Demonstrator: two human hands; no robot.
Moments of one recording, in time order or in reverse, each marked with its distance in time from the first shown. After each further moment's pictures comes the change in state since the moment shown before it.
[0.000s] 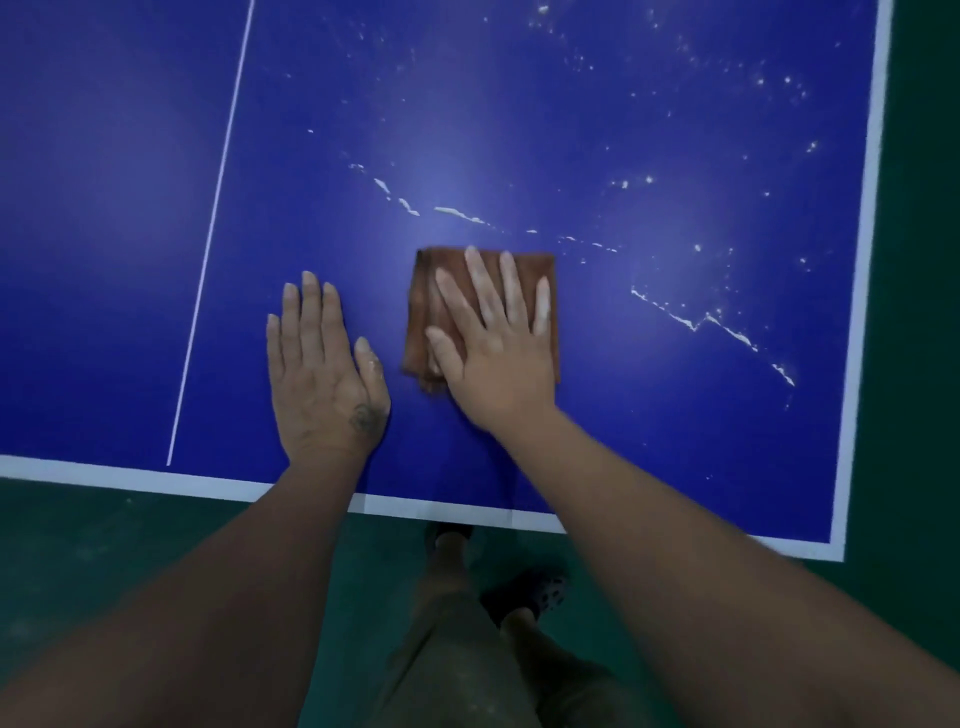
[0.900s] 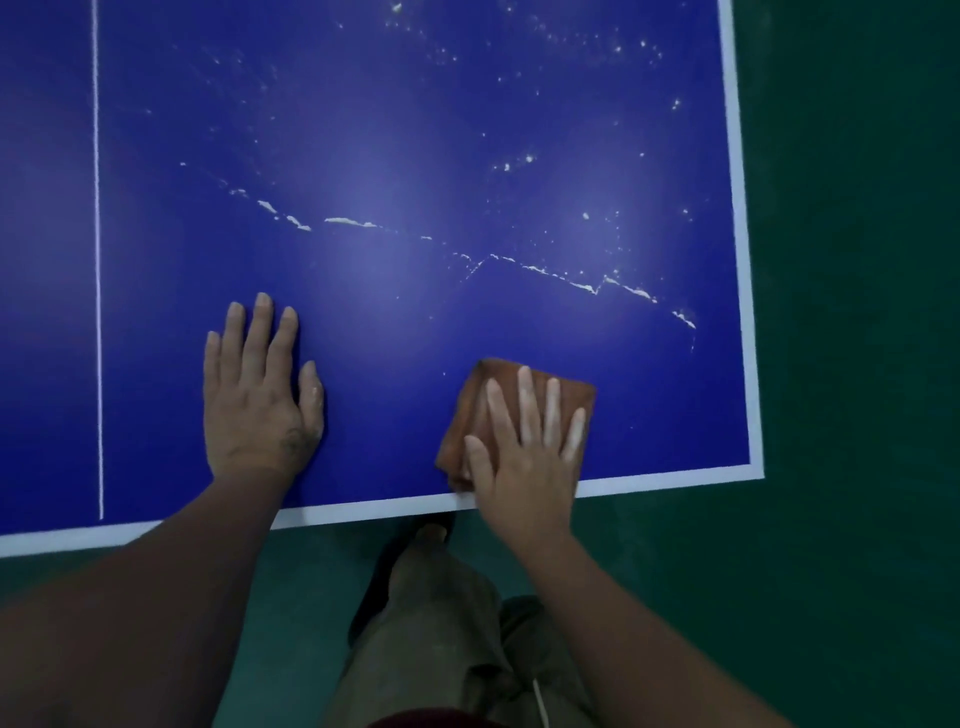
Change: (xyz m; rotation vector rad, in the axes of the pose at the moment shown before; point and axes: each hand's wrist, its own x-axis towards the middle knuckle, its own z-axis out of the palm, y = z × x) left_hand 0.006 0.002 -0.010 -0.016 -0.099 0.265; right_hand -0.167 0.040 -0.003 -0.018 -0.042 0.417
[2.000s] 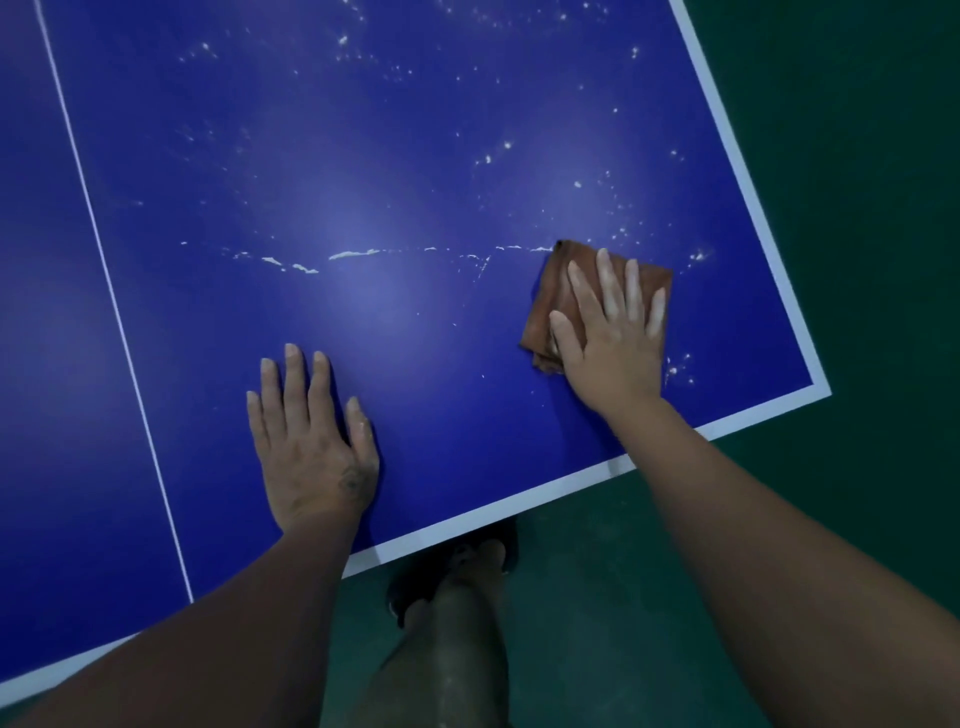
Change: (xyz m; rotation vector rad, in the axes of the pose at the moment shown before) left_hand 0.000 -0.006 -0.002 -0.011 -0.047 0.003; right_hand 0.095 0.035 -0.015 0.076 0.069 0.258
